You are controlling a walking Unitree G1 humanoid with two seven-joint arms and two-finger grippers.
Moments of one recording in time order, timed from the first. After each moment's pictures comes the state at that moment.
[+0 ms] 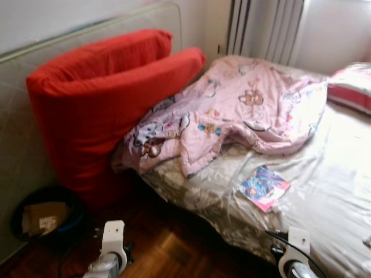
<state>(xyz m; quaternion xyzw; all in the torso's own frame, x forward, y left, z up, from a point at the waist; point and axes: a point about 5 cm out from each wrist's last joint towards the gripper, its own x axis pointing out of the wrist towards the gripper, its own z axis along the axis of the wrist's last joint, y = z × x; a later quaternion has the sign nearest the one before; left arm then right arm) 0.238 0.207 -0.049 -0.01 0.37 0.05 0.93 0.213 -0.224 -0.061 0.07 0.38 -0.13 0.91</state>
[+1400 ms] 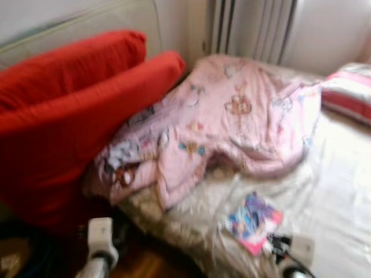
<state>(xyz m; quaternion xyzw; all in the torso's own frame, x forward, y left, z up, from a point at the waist) 0.223 0.218 -0.031 -0.01 0.20 0.03 0.98 0.195 -0.218 -0.055 0.07 0.25 -0.13 0.96</state>
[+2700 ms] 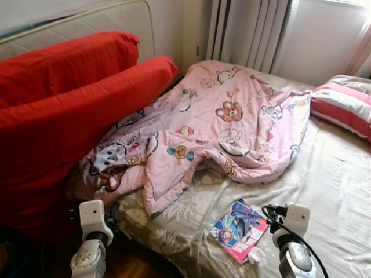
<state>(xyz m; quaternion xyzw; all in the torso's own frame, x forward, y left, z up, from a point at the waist) 0.258 0.230 0.006 -0.03 0.11 0.08 0.99 0.255 -0.212 -0.015 0.06 0.16 -0.10 0.98</state>
